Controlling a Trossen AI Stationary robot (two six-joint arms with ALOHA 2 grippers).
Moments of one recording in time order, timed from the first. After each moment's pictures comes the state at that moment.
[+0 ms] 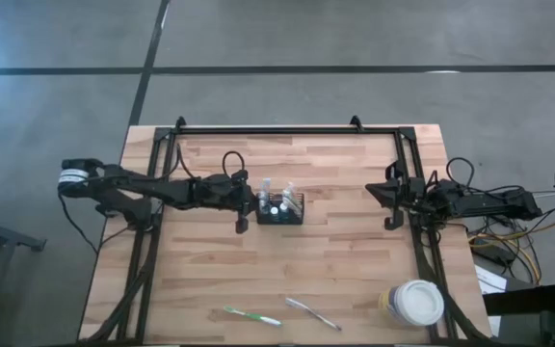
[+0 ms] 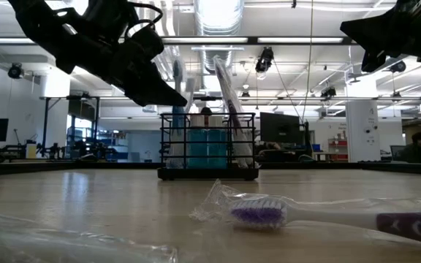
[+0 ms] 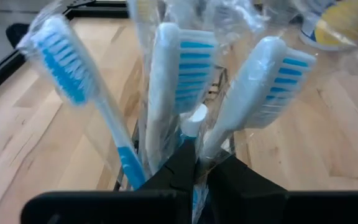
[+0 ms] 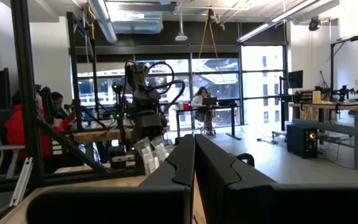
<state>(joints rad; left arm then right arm) 0.09 1.34 0.55 0.40 0.01 -0.01 0.04 0.15 0.03 0.42 0.21 0.02</state>
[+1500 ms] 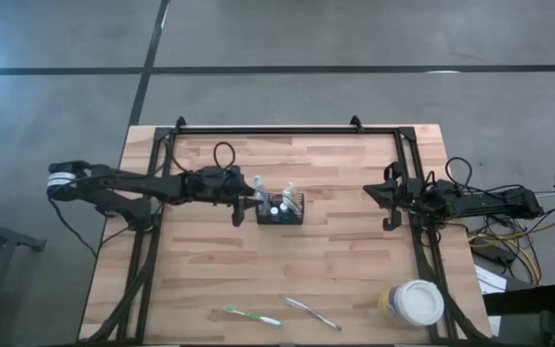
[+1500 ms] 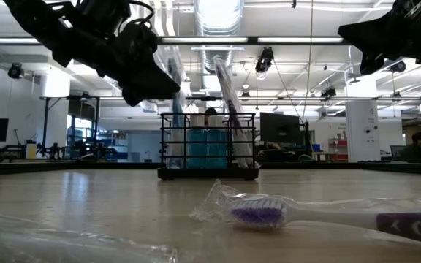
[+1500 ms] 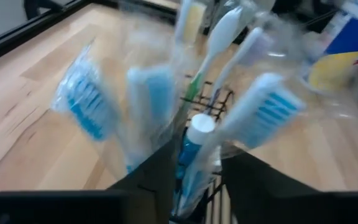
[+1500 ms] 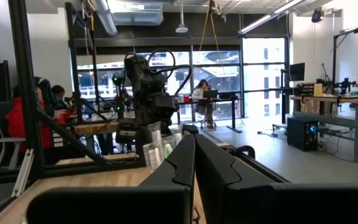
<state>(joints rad) 0.14 1.23 0.55 0.32 0.06 -0.22 0.05 0.19 0.03 0.42 0.21 0.03</state>
